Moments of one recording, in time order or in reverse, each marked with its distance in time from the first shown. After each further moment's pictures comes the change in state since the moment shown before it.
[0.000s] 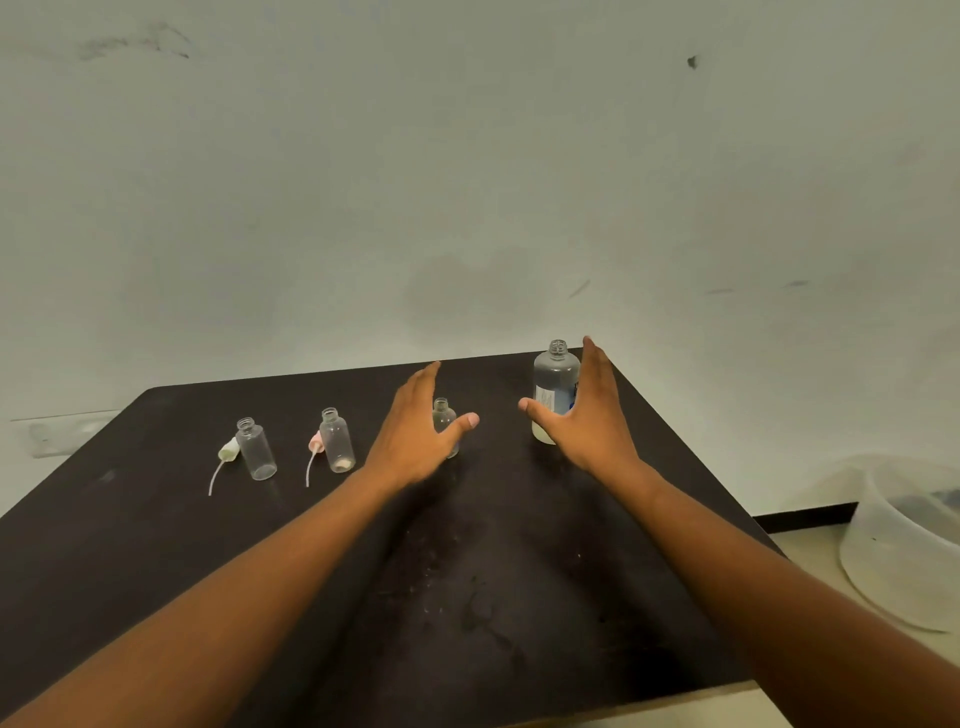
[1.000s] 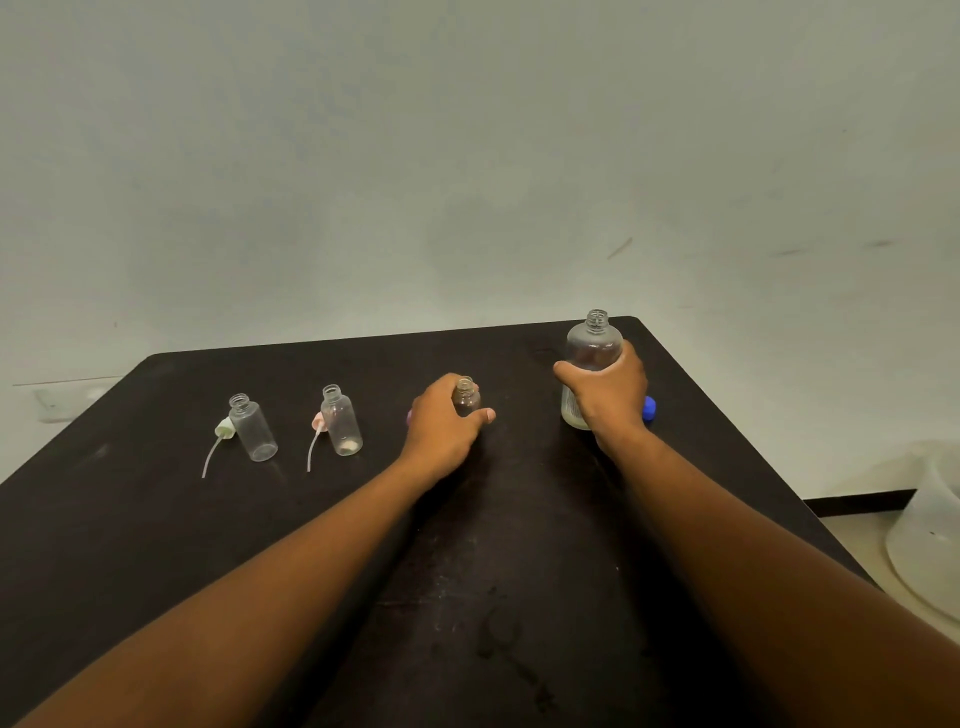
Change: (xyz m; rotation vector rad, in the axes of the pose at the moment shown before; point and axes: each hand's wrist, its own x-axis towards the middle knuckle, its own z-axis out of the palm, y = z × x) left_hand 0.021 -0.018 0.041 -0.205 0.057 -0.252; right_hand 0.045 0.014 0.052 0.399 0.195 0.318
